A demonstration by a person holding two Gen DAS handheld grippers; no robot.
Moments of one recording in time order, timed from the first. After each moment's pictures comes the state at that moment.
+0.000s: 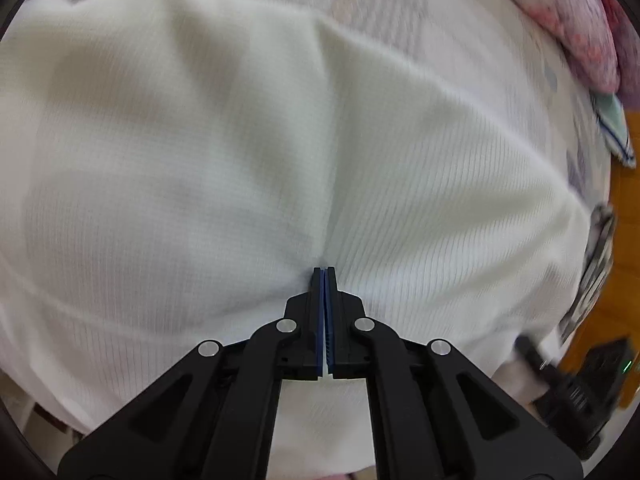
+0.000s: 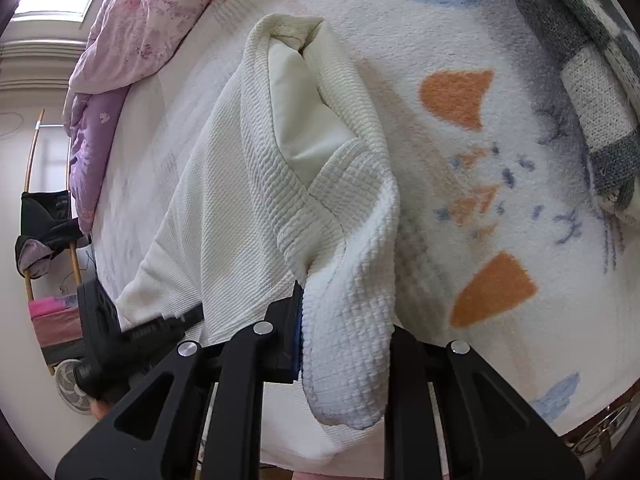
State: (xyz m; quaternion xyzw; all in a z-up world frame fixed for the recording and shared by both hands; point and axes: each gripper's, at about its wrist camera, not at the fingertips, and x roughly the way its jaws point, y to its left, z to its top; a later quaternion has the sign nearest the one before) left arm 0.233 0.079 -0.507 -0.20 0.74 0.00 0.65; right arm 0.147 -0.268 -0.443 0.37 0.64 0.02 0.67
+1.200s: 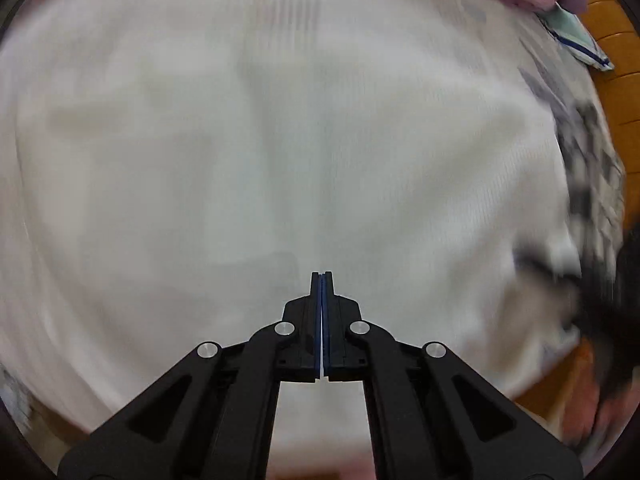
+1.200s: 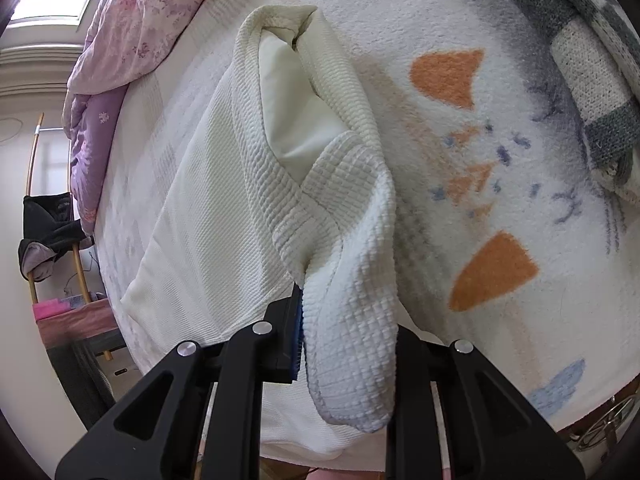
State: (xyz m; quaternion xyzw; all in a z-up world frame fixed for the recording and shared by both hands) left arm 0.216 0.019 -0.454 -0.06 0.68 -0.04 0.73; right arm 0.155 -0.262 -0.452 0.39 0.65 0.03 0.66
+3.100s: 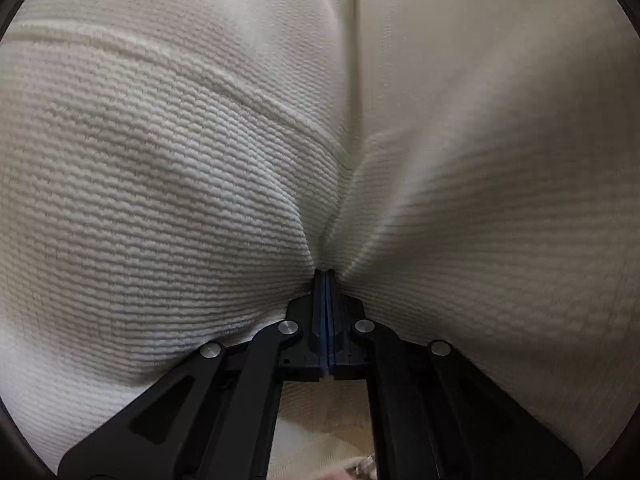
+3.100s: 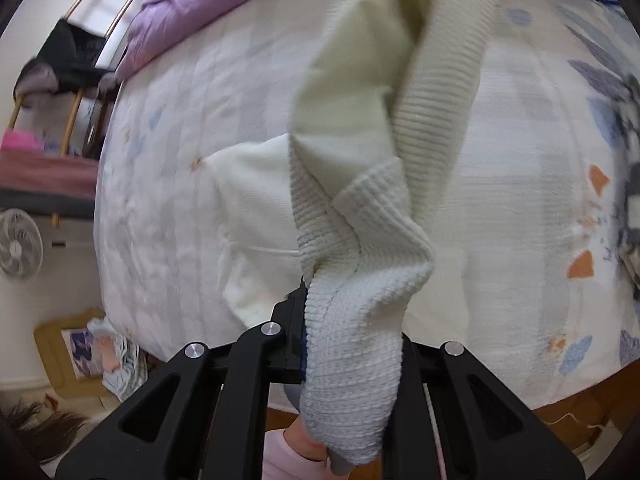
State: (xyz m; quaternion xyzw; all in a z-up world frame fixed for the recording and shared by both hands) left arm 0.046 0.132 -0.509 -0.26 0.65 -0.17 0.69; right arm 0.136 0.002 -0.308 0.14 0.67 0.16 0.71
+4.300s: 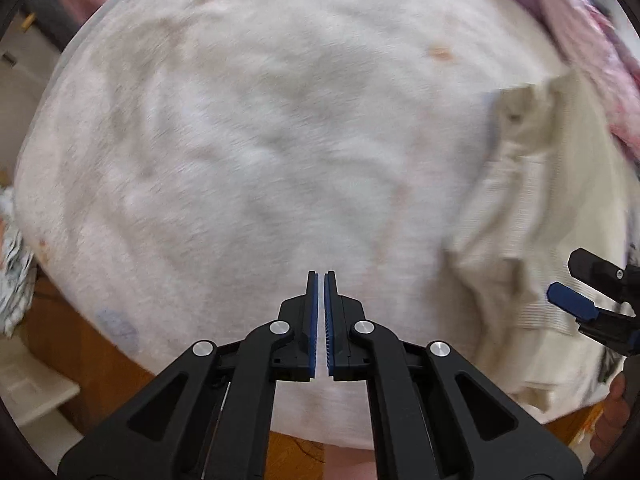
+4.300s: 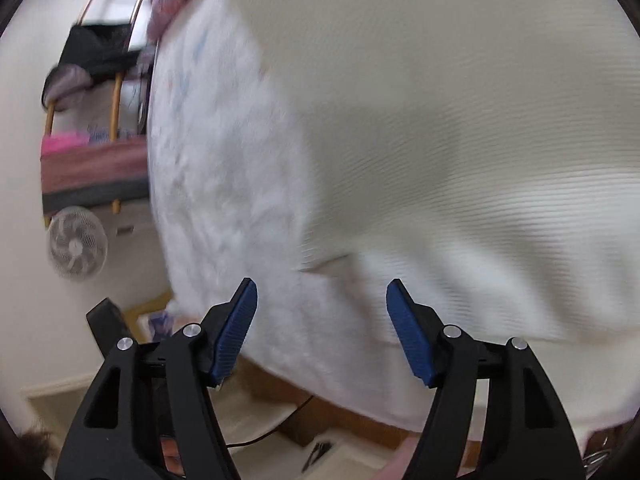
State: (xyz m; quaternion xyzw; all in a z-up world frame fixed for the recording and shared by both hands) left arm -0.037 0.458 -0.400 -0.16 0.64 0.13 0.74; right arm 0.109 0.109 -0.410 0.27 0.69 0.22 0.63
